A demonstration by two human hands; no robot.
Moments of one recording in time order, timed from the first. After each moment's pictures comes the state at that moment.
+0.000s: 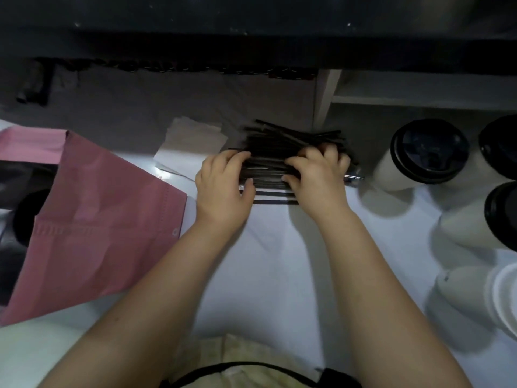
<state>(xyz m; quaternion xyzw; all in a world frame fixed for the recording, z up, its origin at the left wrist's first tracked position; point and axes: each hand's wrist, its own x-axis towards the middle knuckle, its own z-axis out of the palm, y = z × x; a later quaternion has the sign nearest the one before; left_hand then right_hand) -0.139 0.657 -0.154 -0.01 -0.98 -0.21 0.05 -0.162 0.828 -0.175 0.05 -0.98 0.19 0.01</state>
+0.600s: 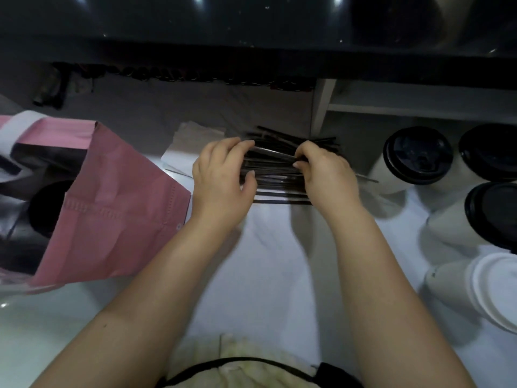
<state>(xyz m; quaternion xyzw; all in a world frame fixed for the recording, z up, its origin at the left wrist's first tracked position) -0.126 0.662 -0.112 -0.04 -0.96 -0.24 0.11 -0.155 0.843 -0.145 0.06 -0.96 0.28 0.06</state>
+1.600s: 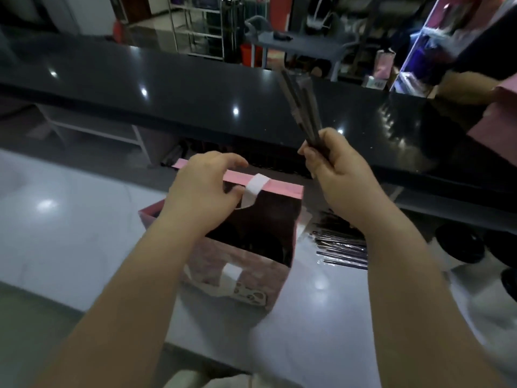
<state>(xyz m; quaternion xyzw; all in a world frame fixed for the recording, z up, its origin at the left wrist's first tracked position) -0.070 0.423 0.047 -0.04 -0.95 -0.27 0.17 -0.105 0.644 0.068 0.22 -0.83 0.51 0.07</state>
